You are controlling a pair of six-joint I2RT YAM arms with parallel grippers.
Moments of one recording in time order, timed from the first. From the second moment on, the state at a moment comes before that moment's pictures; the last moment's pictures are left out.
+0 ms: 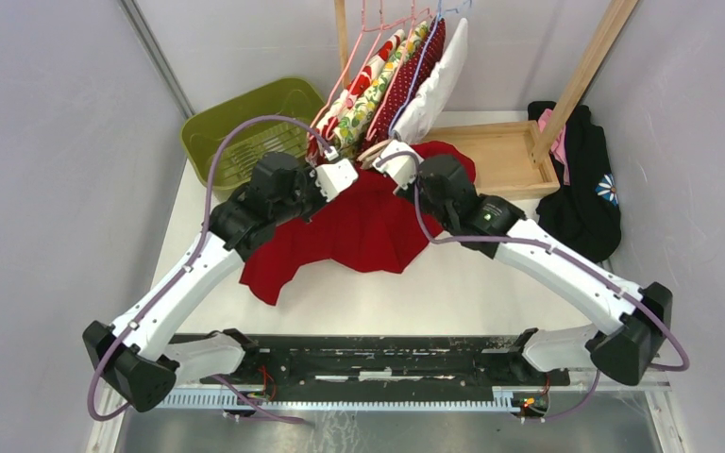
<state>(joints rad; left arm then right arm) -0.59 1.15 1.18 -0.53 0.05 0.56 0.81 1.29 1.24 -0.45 0.36 -0.40</state>
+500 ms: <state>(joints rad) -0.57 0.98 1.18 -0.68 0.05 0.56 0.71 1.38 1.34 -0.24 0.45 -0.48</state>
